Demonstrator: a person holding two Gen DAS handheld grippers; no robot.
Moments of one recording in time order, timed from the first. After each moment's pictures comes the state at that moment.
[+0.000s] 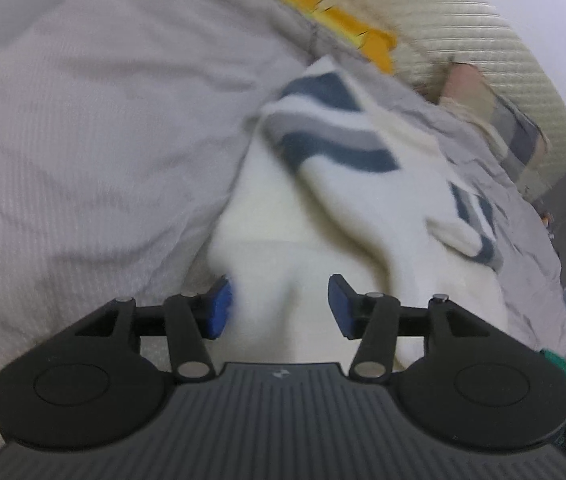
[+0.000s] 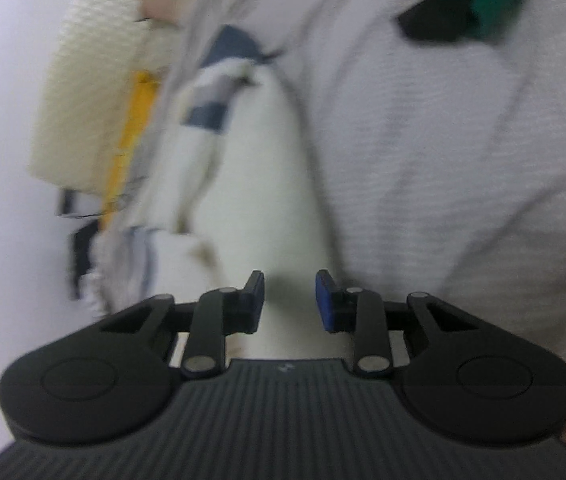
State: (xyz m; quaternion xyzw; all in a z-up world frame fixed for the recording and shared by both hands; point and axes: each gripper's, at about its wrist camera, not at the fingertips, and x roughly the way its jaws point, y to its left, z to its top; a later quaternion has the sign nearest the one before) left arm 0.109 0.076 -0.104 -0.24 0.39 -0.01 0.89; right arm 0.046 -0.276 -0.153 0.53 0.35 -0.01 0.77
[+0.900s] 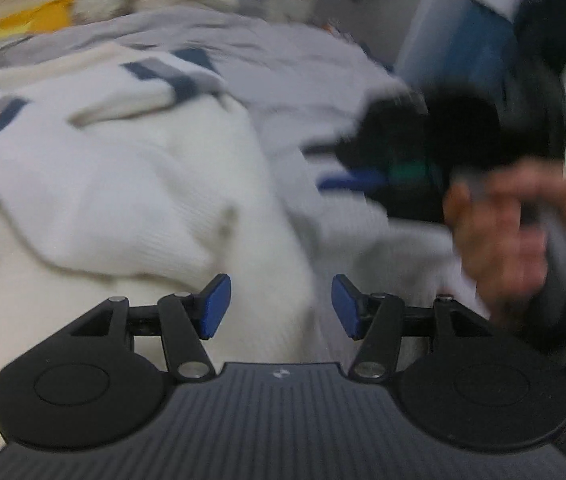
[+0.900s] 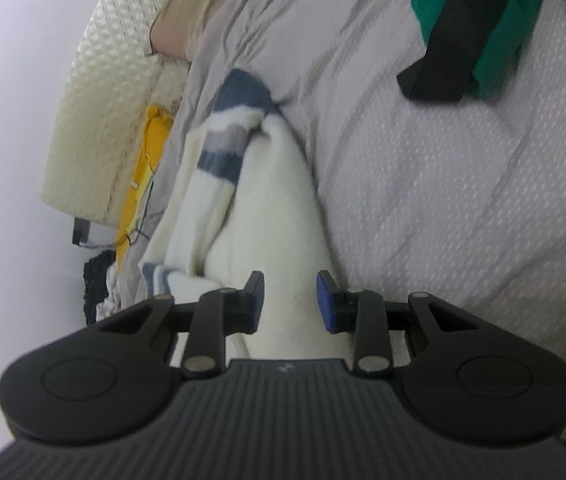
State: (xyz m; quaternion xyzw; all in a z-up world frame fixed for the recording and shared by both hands) left arm 0.042 -0.154 -0.114 0.04 0.39 -0.36 0.85; right arm 0.044 -0.308 -0.146 0.54 0.31 -0.06 0.78
